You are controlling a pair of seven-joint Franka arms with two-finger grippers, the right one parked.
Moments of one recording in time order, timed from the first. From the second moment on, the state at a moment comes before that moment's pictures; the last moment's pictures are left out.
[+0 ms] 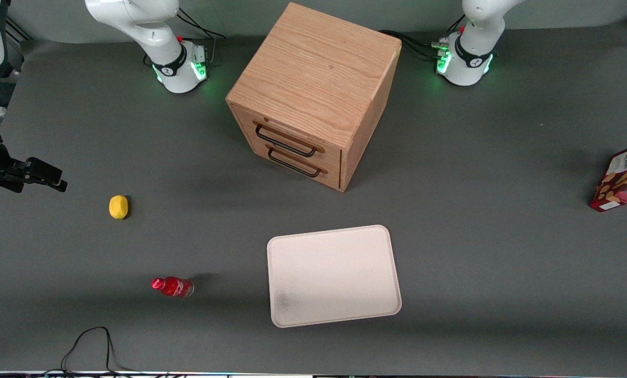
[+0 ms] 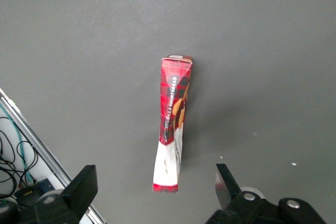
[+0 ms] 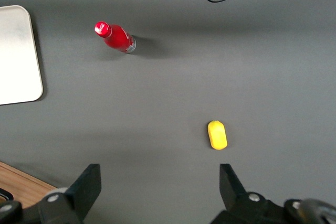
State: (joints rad) arm 0.55 0.24 0.10 -1.84 0.10 2.09 1.12
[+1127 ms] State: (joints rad) arm 0.60 0.42 0.10 -2.01 0.01 2.48 1.15
